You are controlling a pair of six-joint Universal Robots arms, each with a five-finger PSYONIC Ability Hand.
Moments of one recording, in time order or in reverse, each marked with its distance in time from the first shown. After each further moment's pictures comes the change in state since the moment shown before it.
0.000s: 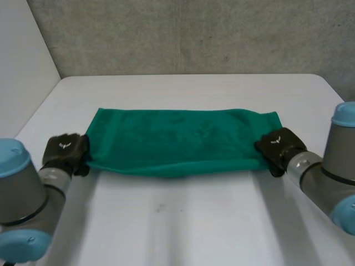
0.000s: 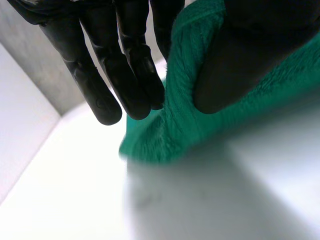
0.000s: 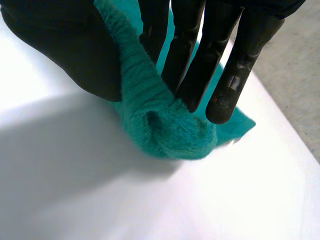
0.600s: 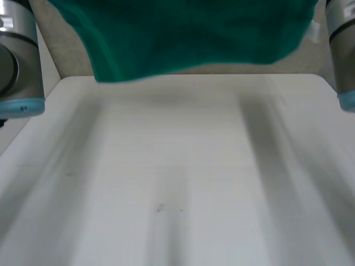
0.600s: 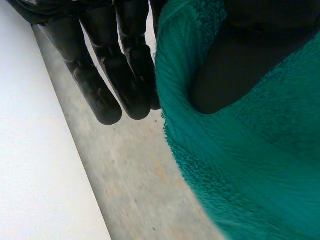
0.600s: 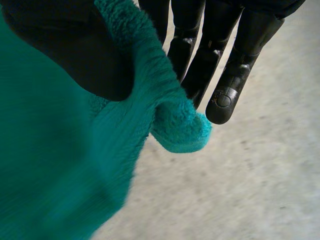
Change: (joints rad) left arm -0.041 0.008 0.711 0.253 -0.014 0.044; right arm 0.048 -0.115 -0.546 -0.381 0.091 0.096; left_hand 0.000 -0.002 -0.002 -0.001 0.000; right_hand -0.004 -0.001 -0.009 -0.005 -0.002
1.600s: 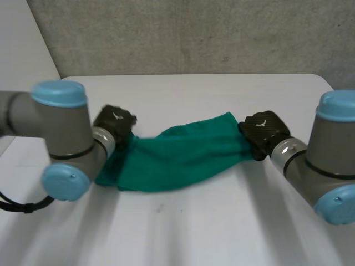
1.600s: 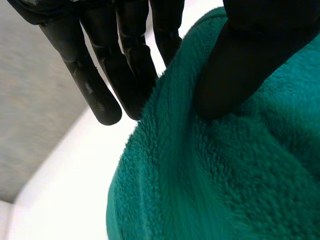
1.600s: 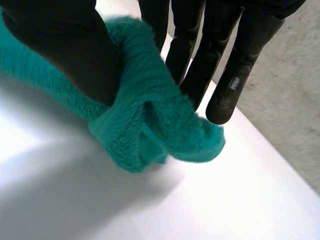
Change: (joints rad) left arm -0.163 -0.297 -0.035 -0.689 0.045 0.259; right arm 0.042 0.131 0.434 0.339 -0.088 0.063; left_hand -0.014 -0.008 -0.009 -0.004 -0.036; right_hand -0.006 0.000 0.000 0.000 -0.006
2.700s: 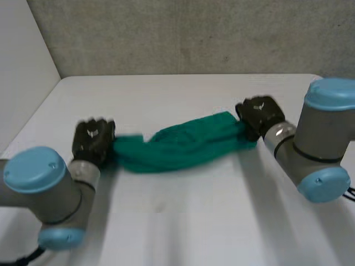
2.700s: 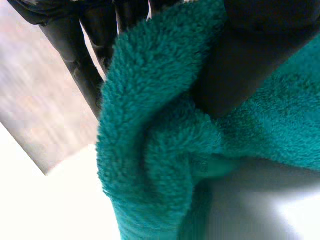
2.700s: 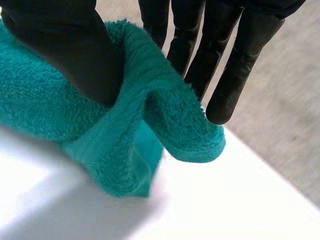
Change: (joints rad) left arm 0.051 0.137 -0.576 0.708 -0.065 -0.310; right arm 0.024 0.111 -0.166 -0.051 0.037 0.158; left_hand -0.063 0.006 0.008 0.001 -0.008; right_hand 0.000 0.000 0.000 0.000 -0.010
